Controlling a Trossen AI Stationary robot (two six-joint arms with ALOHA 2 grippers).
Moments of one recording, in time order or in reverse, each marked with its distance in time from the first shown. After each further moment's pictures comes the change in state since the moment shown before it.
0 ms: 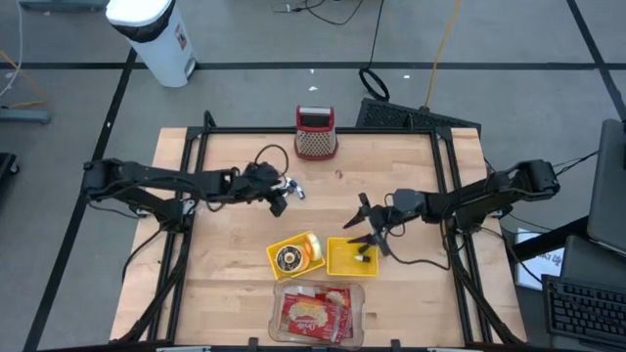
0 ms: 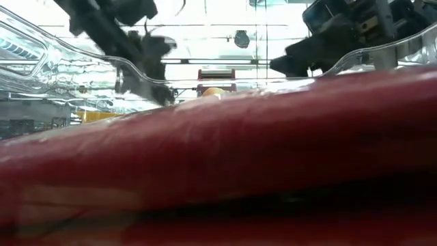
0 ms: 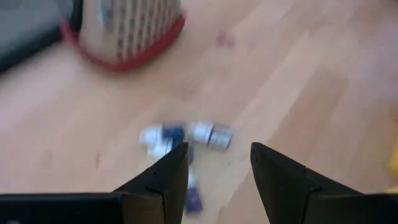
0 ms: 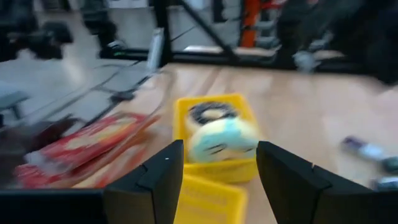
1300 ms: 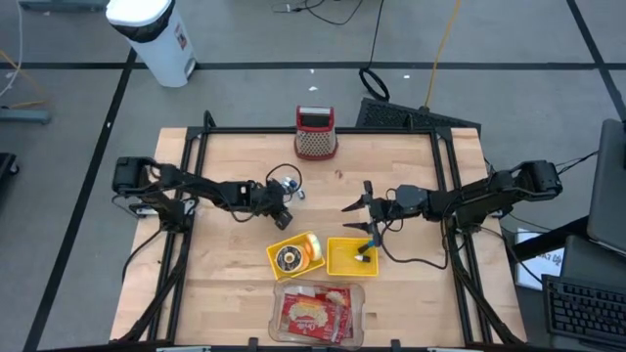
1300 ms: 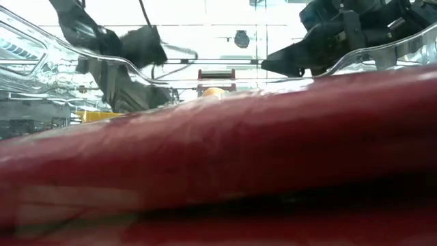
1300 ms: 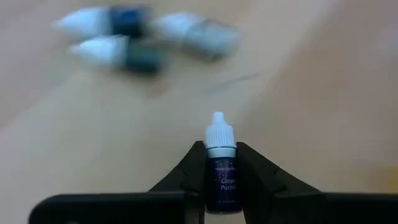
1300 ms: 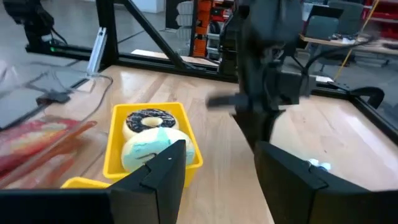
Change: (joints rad) left arm -0.002 0.266 -0.079 0.181 0.163 -0.158; right arm -0.023 -0.024 0.001 0.011 0.187 -0.115
